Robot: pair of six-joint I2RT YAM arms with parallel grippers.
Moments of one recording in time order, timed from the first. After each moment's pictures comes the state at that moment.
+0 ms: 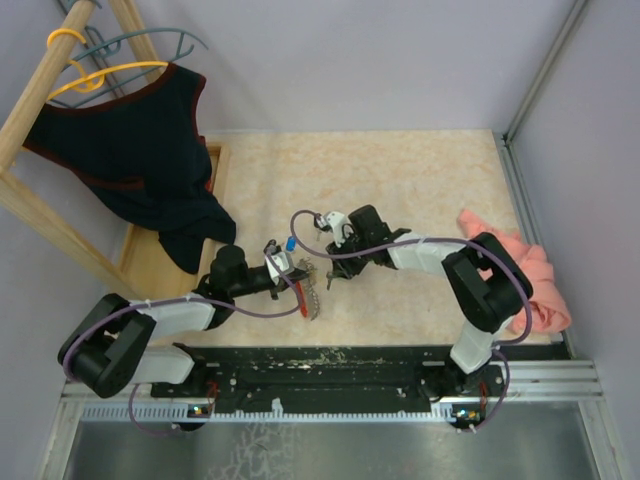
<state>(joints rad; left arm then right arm) -0.58 1.31 0.30 0.76 0.63 0.31 0.63 1.71 0.90 -0.10 -0.39 -0.16</state>
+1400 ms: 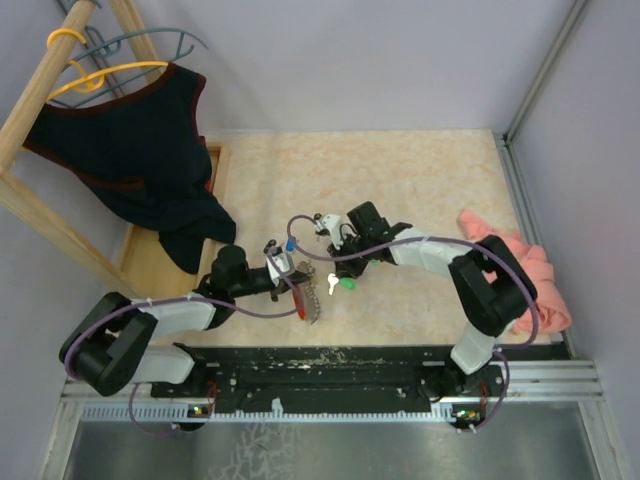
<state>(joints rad) -0.58 1.32 0.30 0.75 0.66 0.31 0.64 1.73 1.00 -0.28 -0.45 -0.26</state>
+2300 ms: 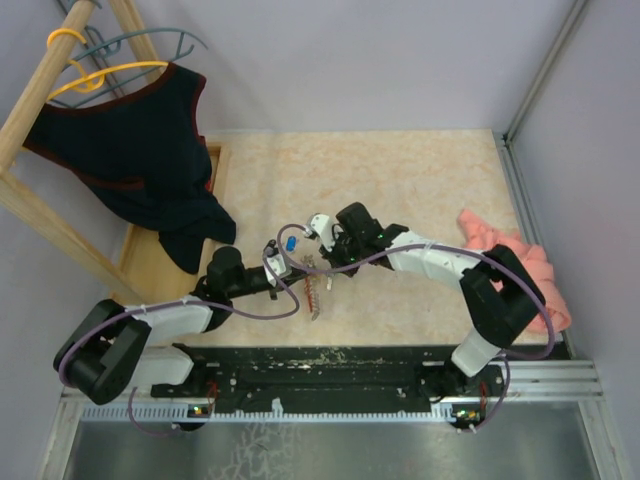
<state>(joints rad) -0.58 1.27 0.29 0.78 0.66 0.32 0.73 1.57 0.99 -0.29 -0.30 -0.38</state>
